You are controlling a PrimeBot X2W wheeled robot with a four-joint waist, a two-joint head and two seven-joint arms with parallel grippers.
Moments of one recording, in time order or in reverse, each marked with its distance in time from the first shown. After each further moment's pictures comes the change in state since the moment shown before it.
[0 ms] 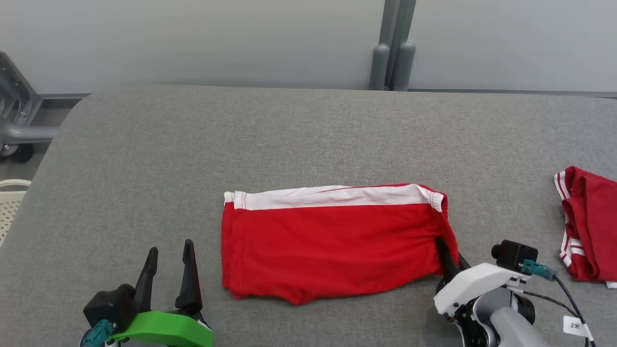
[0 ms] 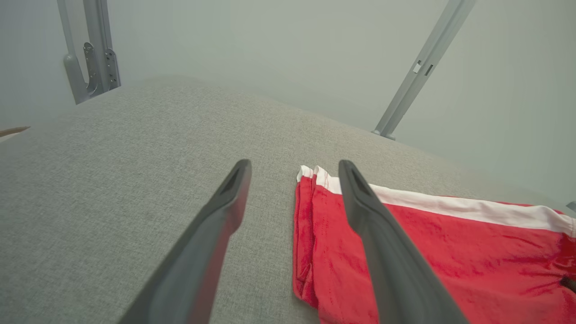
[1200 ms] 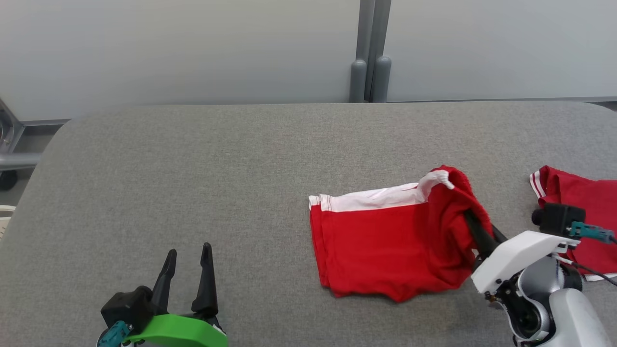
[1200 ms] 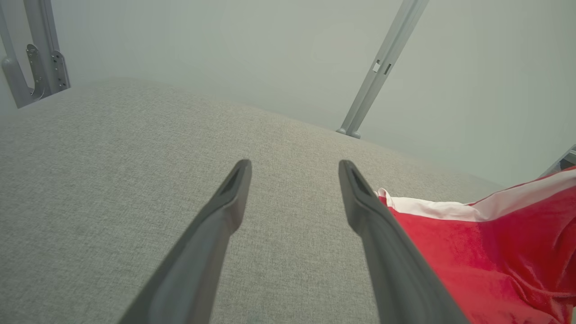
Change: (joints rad) left arm 0.004 -0.032 -0.026 0.006 0.015 -0.024 0.003; right arm 0.143 -0.003 -0.258 -0.571 -0.170 0.000 0.485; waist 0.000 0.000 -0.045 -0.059
